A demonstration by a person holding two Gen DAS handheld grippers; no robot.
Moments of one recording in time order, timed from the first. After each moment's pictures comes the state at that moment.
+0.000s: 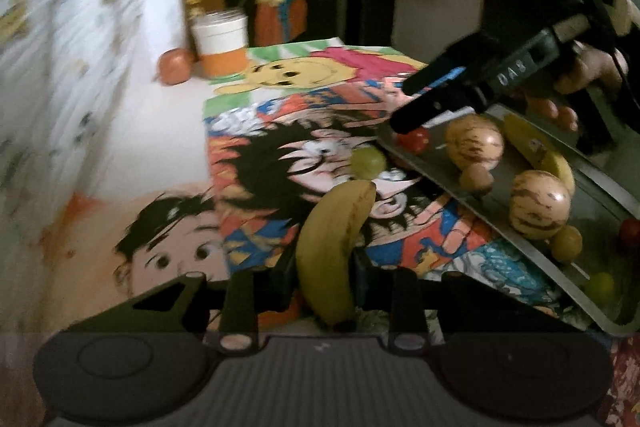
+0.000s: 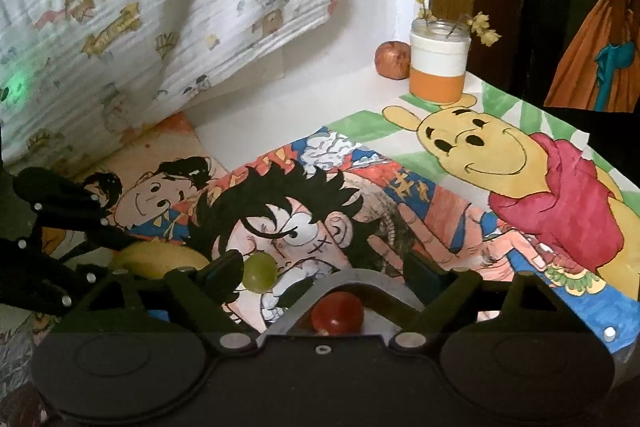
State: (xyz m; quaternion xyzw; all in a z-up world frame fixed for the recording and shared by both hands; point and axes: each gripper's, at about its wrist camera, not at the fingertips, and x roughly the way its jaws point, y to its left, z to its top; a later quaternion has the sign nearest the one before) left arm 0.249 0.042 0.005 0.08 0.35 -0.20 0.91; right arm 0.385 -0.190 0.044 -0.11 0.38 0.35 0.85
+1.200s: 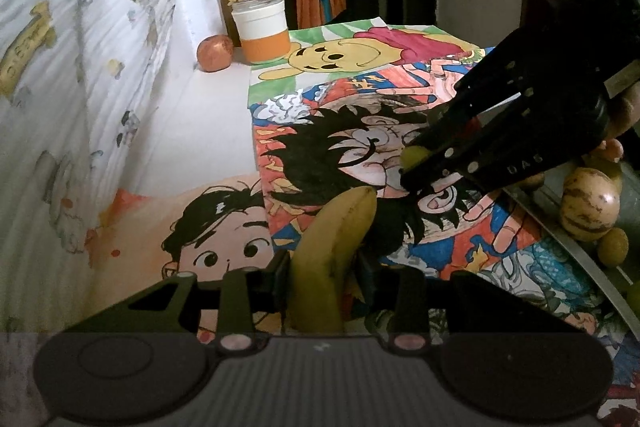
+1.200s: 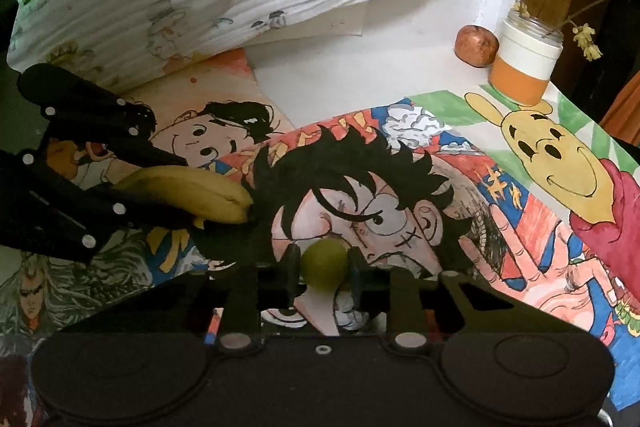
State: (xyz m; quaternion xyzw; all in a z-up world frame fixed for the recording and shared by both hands) left arm 0.265 0.036 0.010 0.12 0.38 -0.13 0.91; right arm 0.367 -0.132 0.016 -0.19 0.39 0.40 0.81
